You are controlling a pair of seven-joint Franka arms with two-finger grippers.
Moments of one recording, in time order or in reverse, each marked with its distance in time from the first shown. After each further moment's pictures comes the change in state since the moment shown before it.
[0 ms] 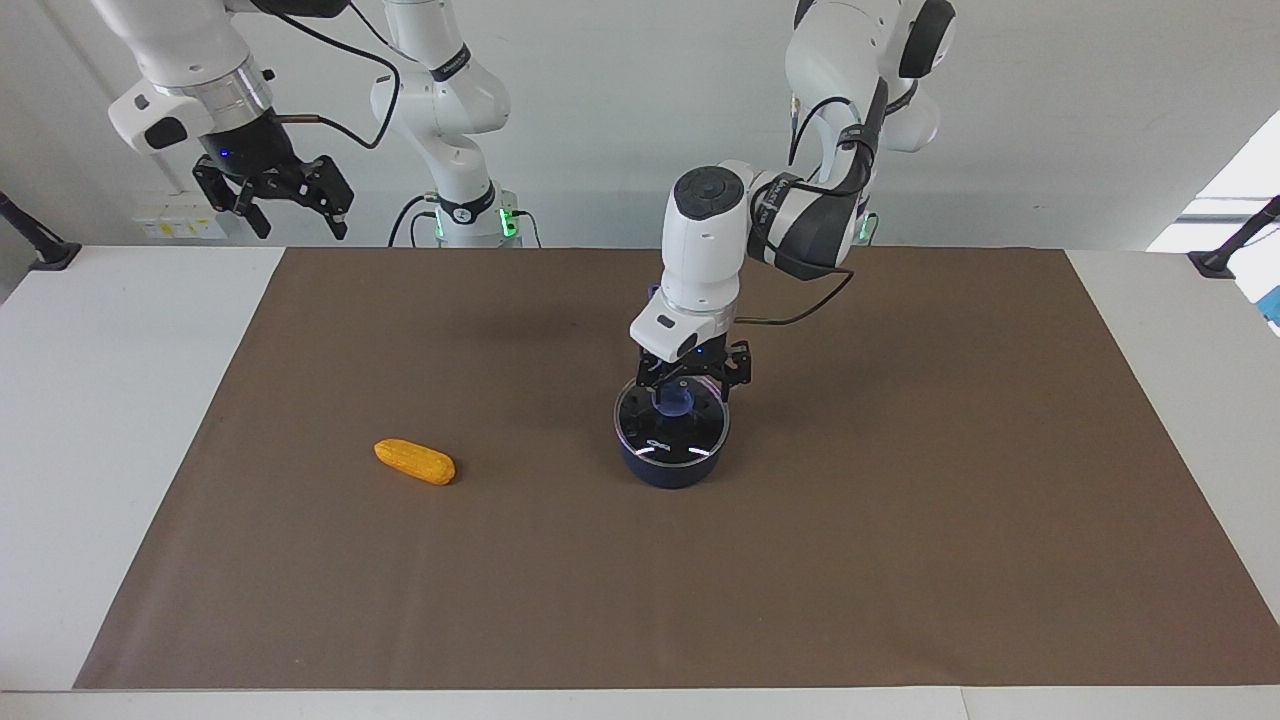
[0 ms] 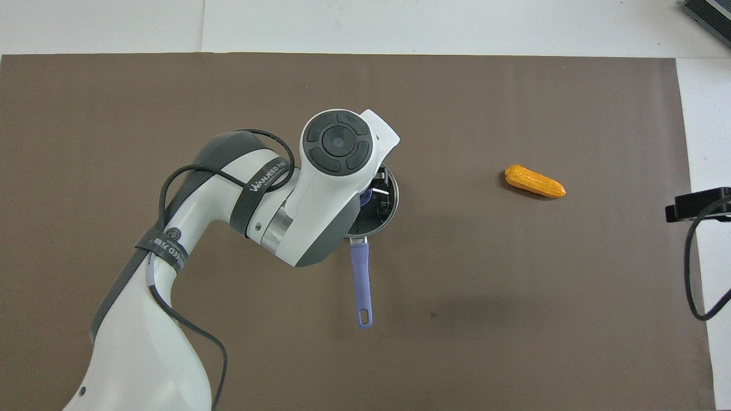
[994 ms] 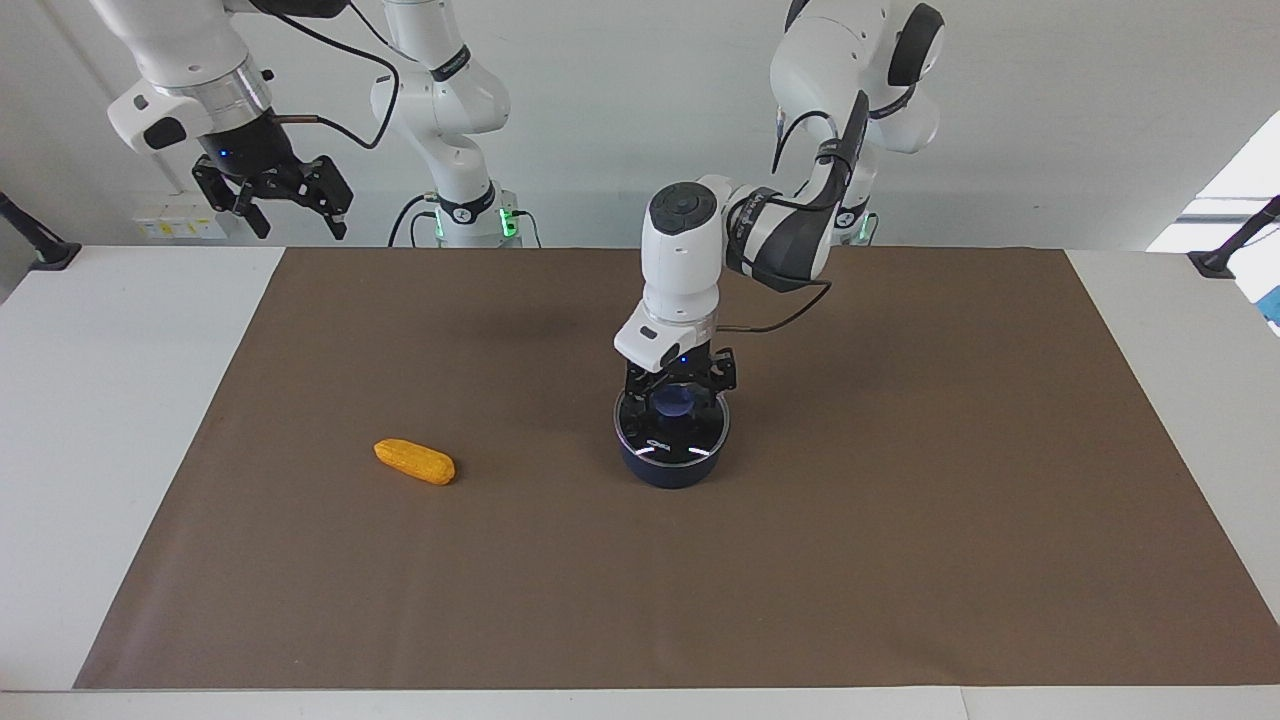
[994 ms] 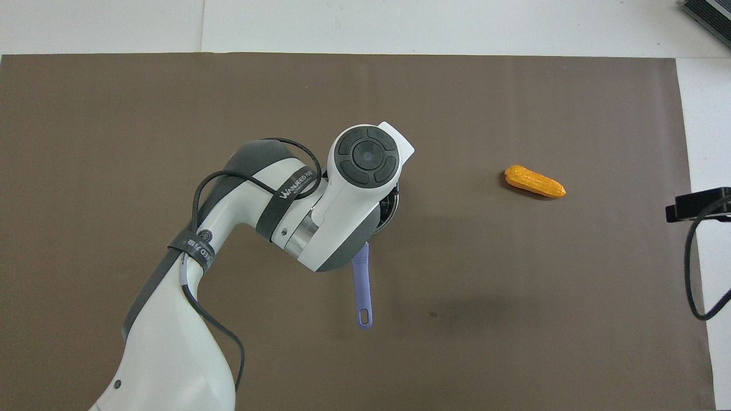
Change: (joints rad) left arm -0.031 0.036 0.022 0.011 0.015 0.025 -0.048; right arm -0.001 0.000 -0.001 0.000 0.000 0.000 0.000
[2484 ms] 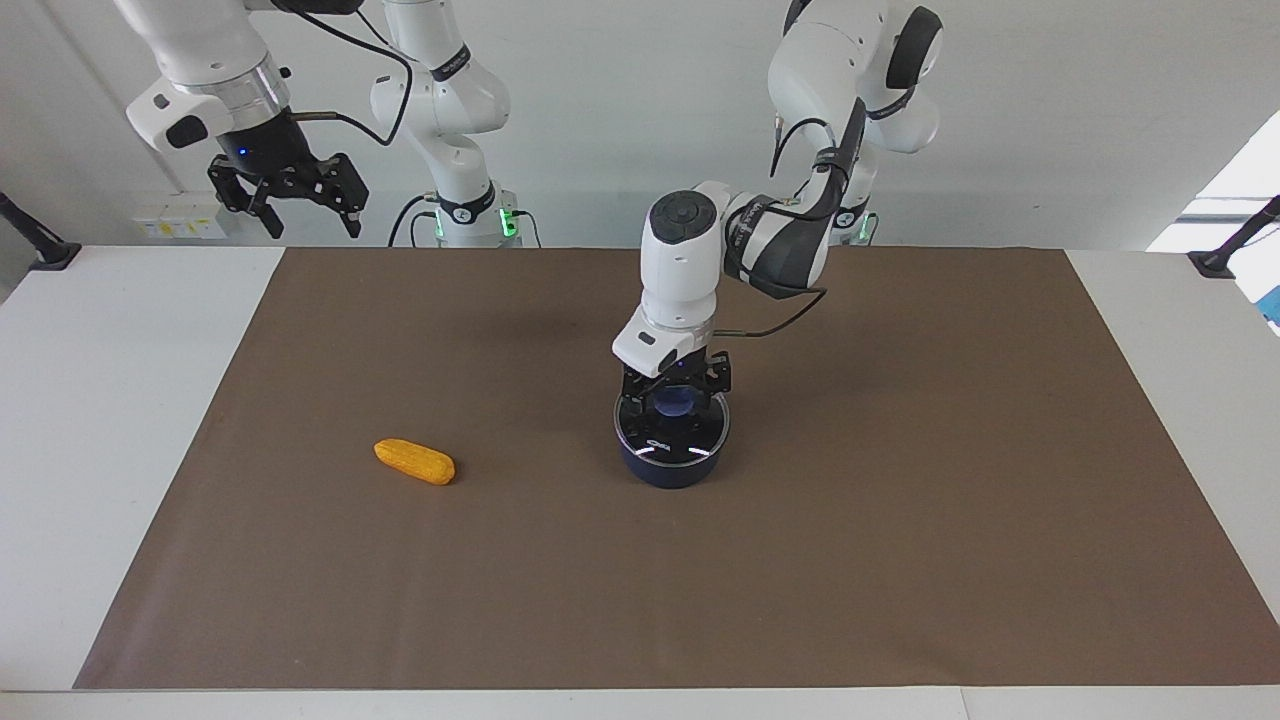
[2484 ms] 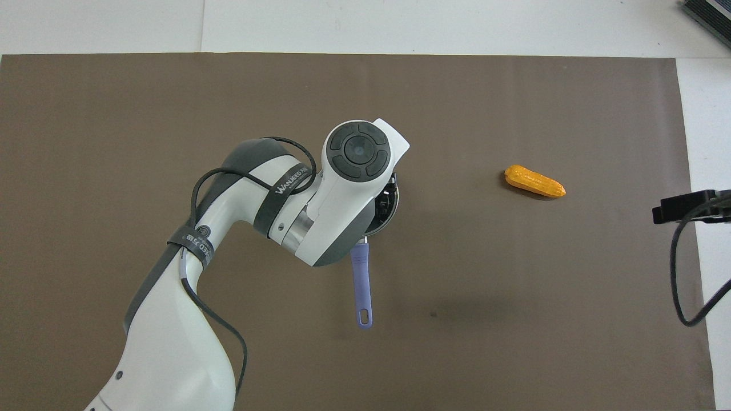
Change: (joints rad) left arm 0.000 0.013 -0.002 -0.002 -0.028 0.002 0.000; right arm 0.011 -0.003 0.024 -0.011 0.000 0.000 -0.047
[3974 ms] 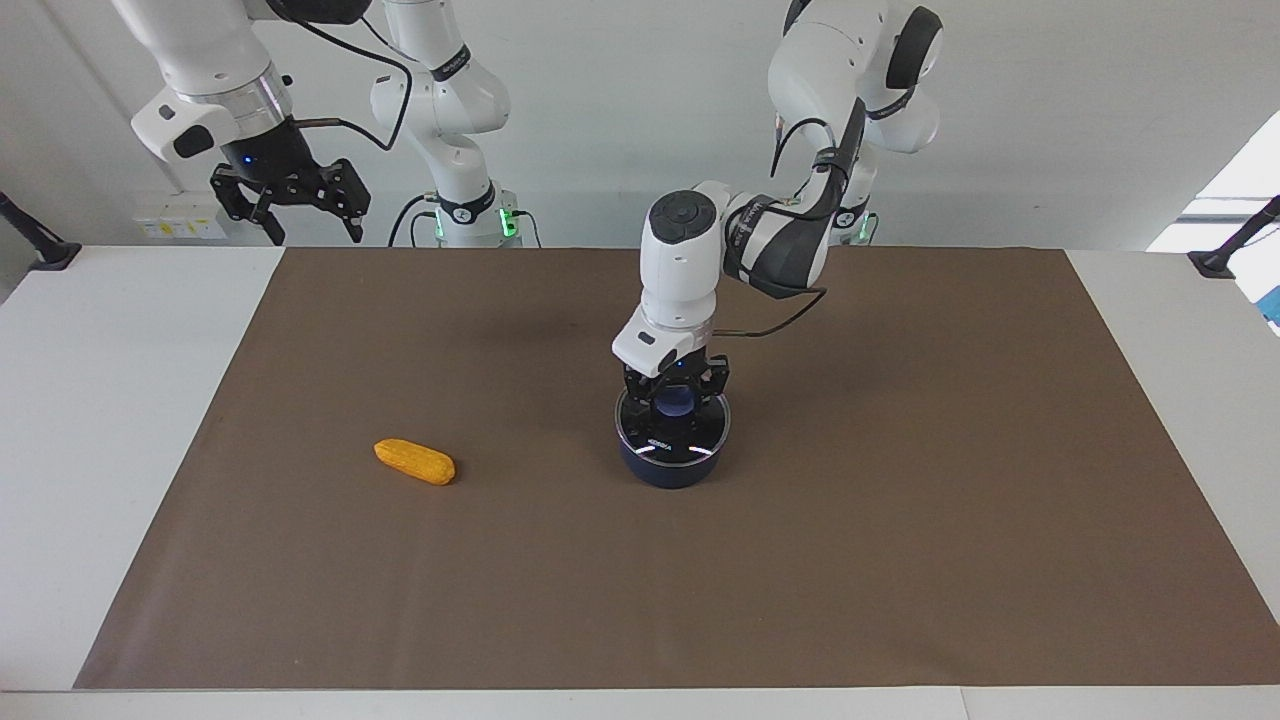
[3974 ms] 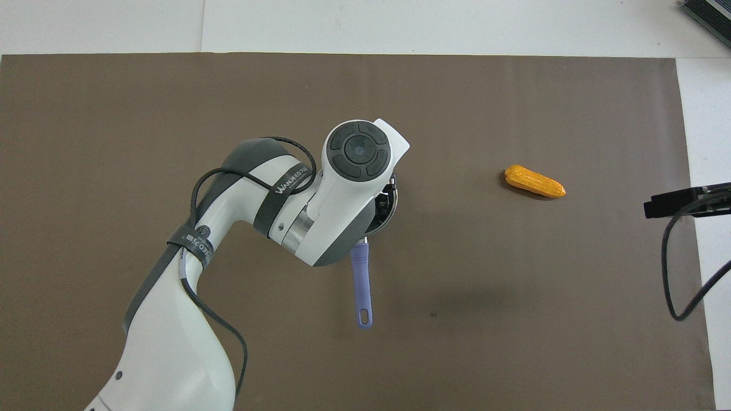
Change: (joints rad) left arm 0.000 -0.001 0.001 0.010 0.000 -0.028 0.000; right arm 0.010 0.017 0.006 -0.036 0.000 0.091 -0.027
